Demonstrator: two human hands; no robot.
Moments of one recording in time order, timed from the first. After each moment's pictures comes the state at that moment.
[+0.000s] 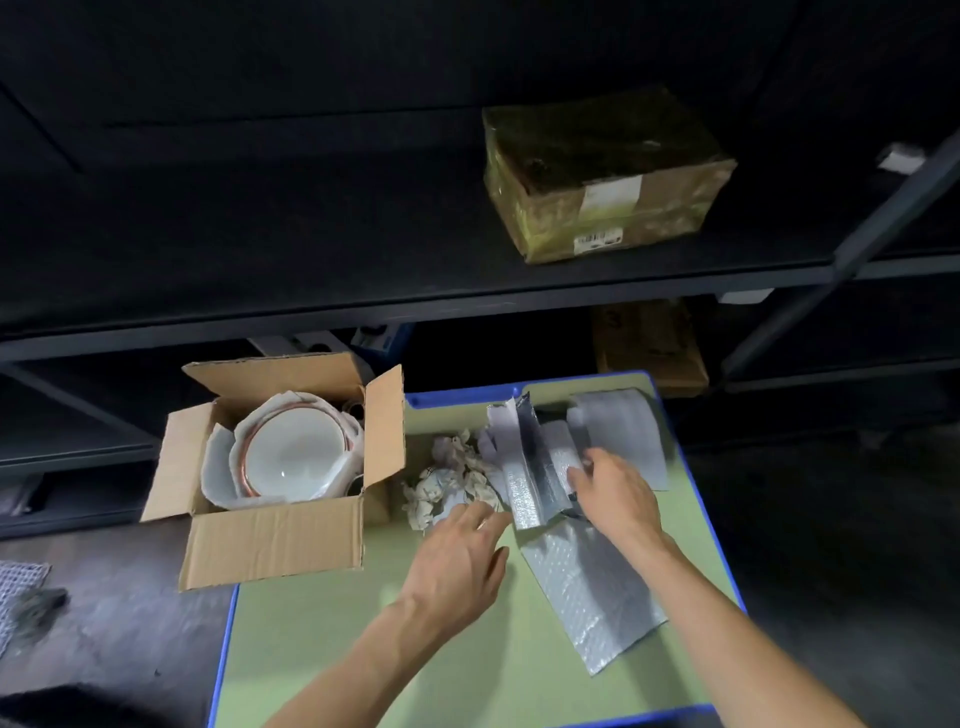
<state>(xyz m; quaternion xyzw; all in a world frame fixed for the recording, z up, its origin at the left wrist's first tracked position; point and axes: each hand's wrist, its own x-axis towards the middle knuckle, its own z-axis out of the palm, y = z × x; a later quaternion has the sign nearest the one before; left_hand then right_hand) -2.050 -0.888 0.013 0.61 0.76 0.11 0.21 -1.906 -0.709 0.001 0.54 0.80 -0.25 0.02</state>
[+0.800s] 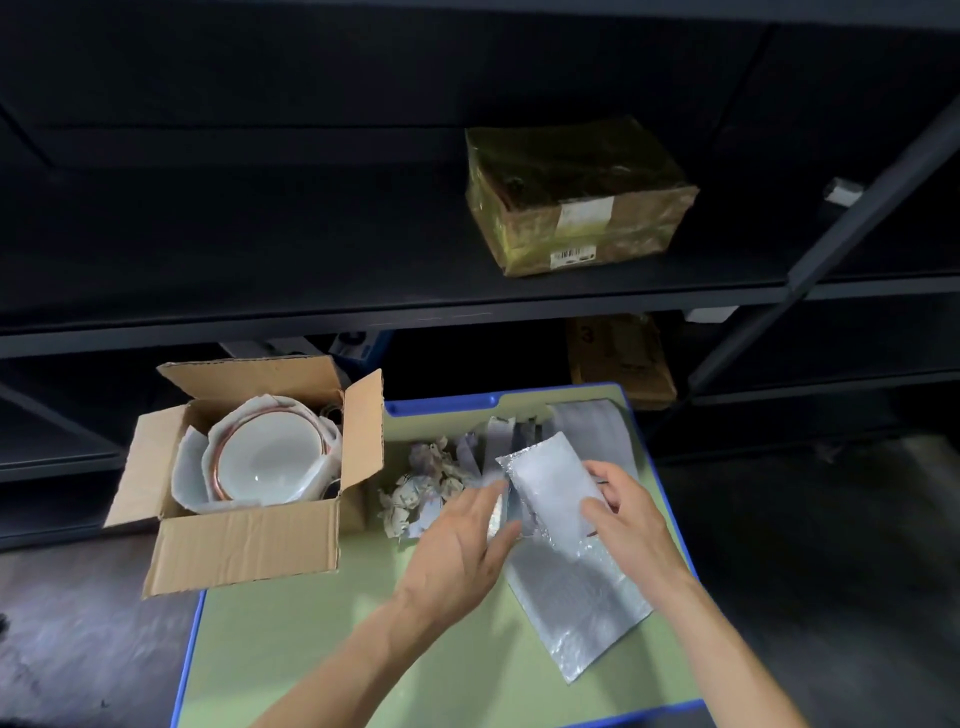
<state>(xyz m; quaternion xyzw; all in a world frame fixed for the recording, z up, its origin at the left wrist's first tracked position) -2.034 -0.869 0.027 0.55 0.76 0.26 0.24 -1.864 -0.745 0.073 0.53 0.66 -0.52 -0.13</state>
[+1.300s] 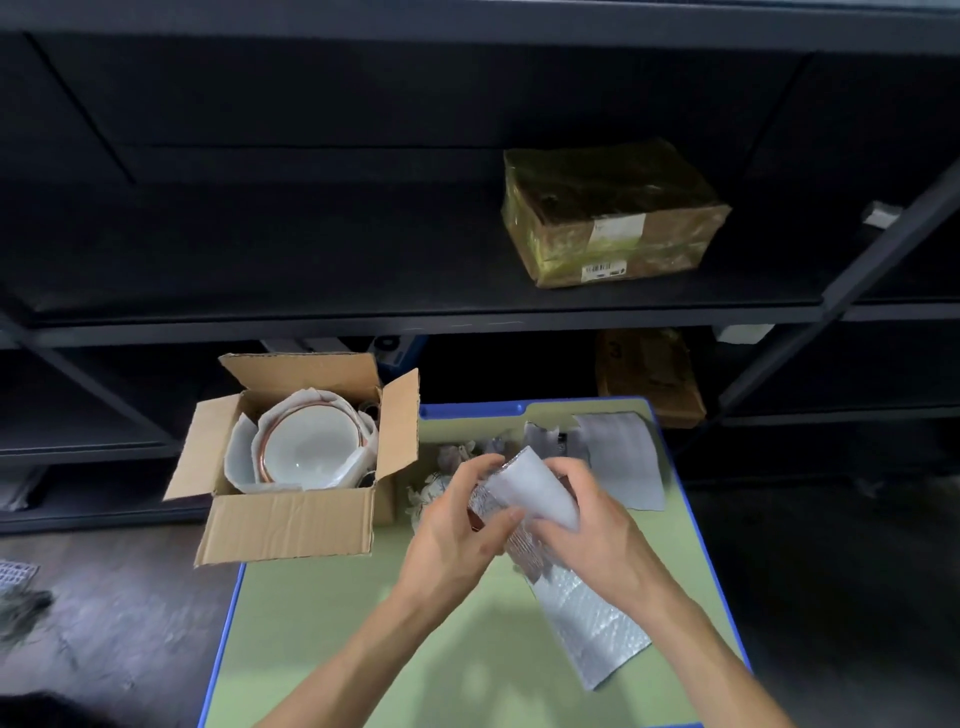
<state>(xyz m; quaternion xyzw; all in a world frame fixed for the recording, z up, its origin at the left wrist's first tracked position) -2.039 -0.893 0.084 0.36 0.72 0.48 0.34 -1.899 -0.782 0.109 0.40 0.78 -0.47 -0.07</state>
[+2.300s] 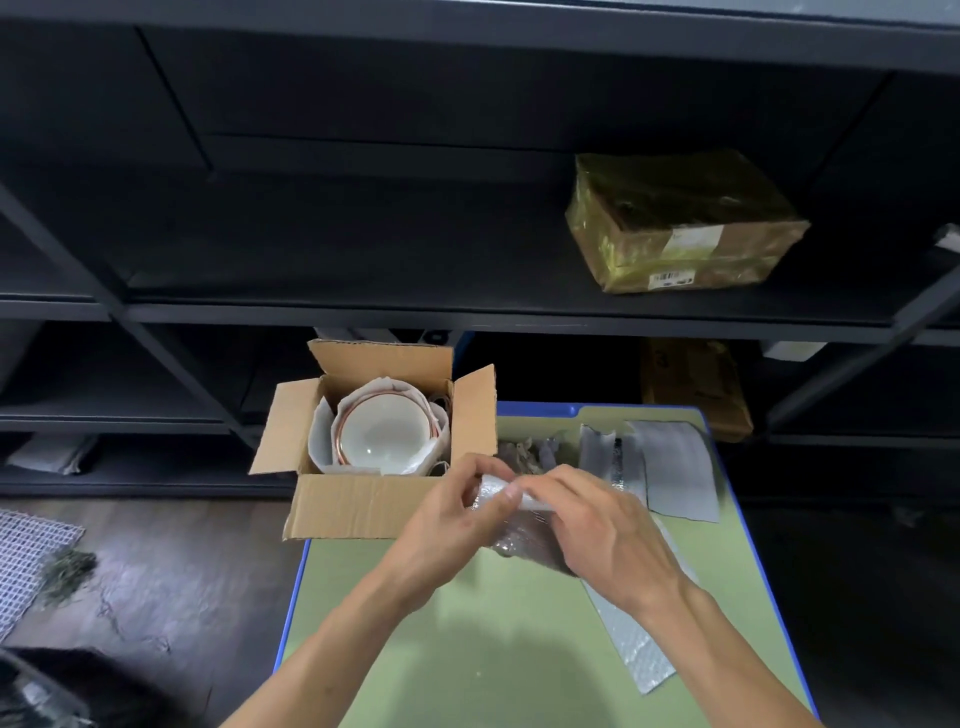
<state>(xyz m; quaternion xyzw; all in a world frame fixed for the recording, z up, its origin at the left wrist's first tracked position) -2.104 -0.948 0.114 0.30 0.66 0.53 0.44 -1.958 -0.822 0.115 0.20 0.96 -0.17 -0.09</state>
